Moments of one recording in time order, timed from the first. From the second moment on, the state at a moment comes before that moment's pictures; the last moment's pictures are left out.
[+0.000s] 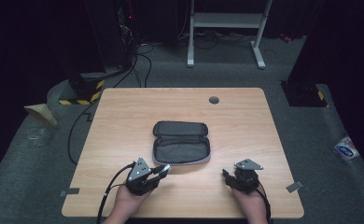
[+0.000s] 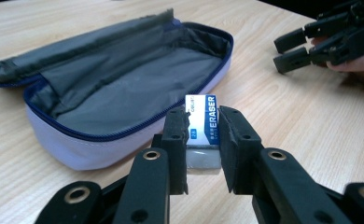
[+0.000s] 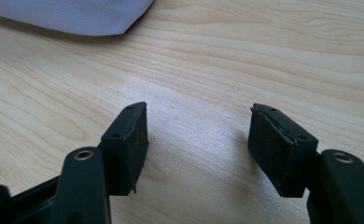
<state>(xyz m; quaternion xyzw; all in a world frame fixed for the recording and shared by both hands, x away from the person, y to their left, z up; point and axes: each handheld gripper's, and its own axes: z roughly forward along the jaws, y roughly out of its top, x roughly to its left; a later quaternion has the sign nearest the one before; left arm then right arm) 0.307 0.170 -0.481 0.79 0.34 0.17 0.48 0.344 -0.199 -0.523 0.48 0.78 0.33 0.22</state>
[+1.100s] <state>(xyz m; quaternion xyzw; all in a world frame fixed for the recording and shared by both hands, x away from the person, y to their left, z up) 0.330 0.175 -0.451 0.77 0.34 0.20 0.49 0.343 -0.198 -0.523 0.48 0.78 0.33 0.21</state>
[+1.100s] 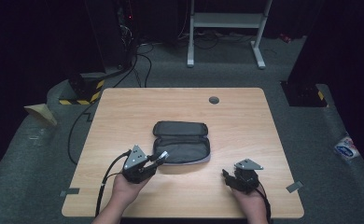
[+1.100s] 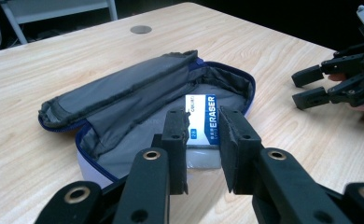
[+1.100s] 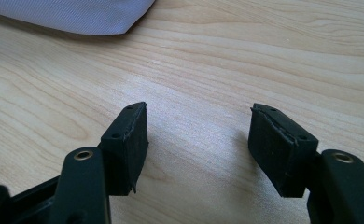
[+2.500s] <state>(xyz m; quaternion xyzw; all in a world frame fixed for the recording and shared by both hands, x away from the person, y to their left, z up) 0.400 0.160 -0.480 0.80 0.43 0.19 0.39 0.344 -0.199 -0.523 0.48 0.78 0.34 0.21</state>
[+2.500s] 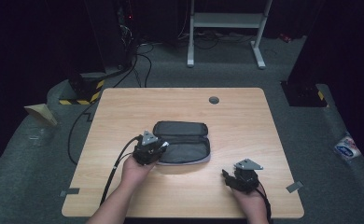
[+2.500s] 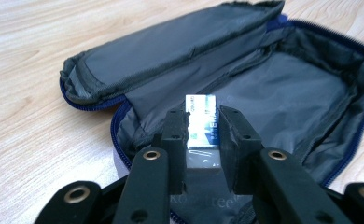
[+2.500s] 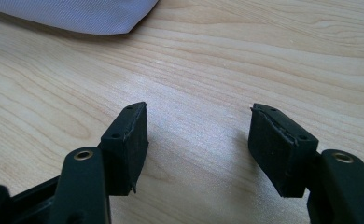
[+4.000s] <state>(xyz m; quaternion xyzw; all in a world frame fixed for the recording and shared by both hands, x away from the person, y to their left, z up) 0.398 0.180 -0.467 0.74 0.46 0.15 0.47 0.343 -0.199 -0.523 0.47 0.79 0.34 0.21</state>
